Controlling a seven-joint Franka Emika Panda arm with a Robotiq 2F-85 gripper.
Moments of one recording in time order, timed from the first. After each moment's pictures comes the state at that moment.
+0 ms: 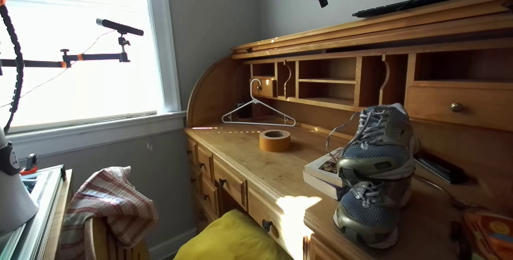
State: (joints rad) arm -0.16 0.42 0.03 -1.22 -0.03 2.19 -0.16
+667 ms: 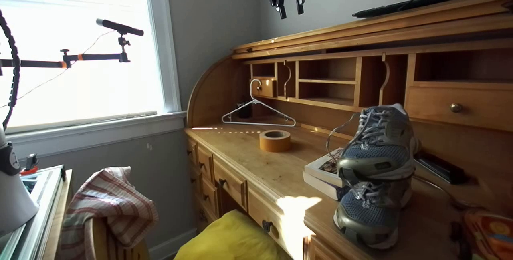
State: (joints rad) arm -0.16 0.24 0.06 -1.46 0.02 2.02 -0.25
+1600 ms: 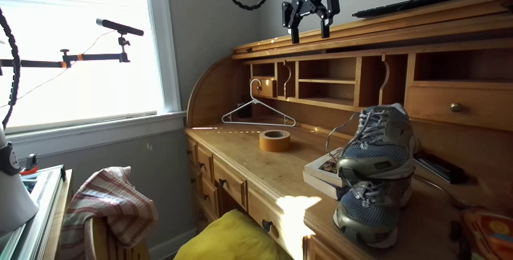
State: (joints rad) arm -0.22 0.21 -0.13 -1.70 0.02 2.03 -0.36
